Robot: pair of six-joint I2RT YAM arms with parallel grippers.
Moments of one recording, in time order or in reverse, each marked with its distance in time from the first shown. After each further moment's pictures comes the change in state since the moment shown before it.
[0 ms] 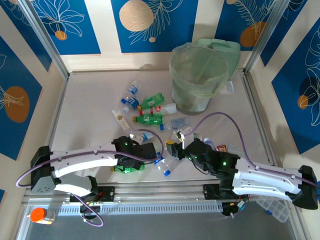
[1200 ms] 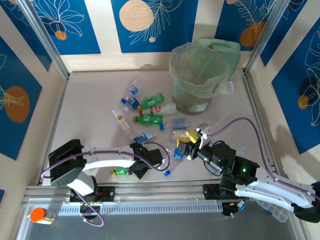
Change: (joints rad) left arm 0.050 0.208 -0.188 0.301 0.143 0.202; right arm -0.067 -0.288 -0.055 -0.026 -0.092 0.048
